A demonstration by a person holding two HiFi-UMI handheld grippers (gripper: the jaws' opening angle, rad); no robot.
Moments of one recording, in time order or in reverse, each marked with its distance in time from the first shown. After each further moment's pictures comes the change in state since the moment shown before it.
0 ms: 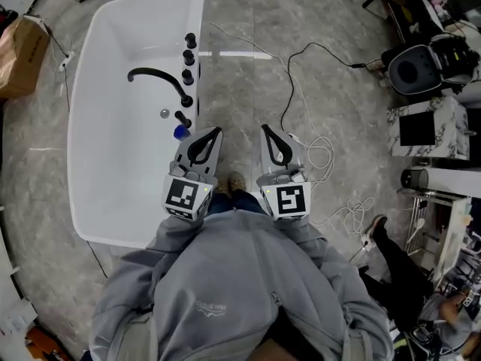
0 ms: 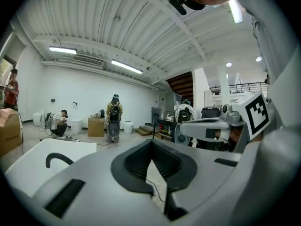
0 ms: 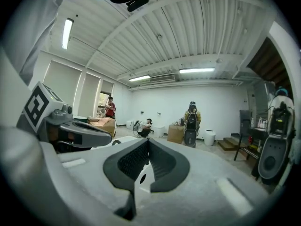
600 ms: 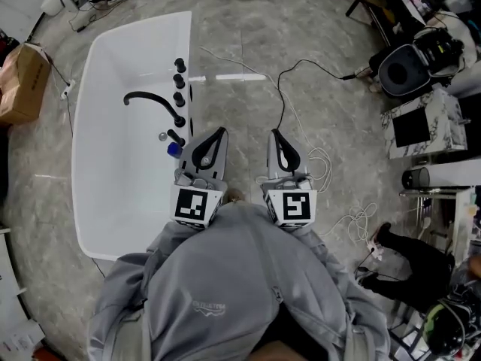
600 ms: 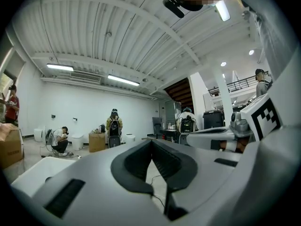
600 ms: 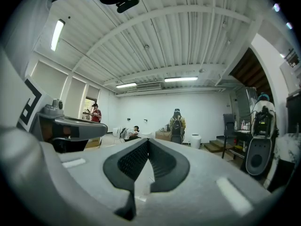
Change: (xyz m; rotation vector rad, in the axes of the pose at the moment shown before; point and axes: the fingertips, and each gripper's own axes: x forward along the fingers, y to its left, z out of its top) left arm 0.019 -0.045 0.083 0.086 -0.139 0.019; right arm -0.039 -0.055 0.039 0.038 -0.063 -0.175
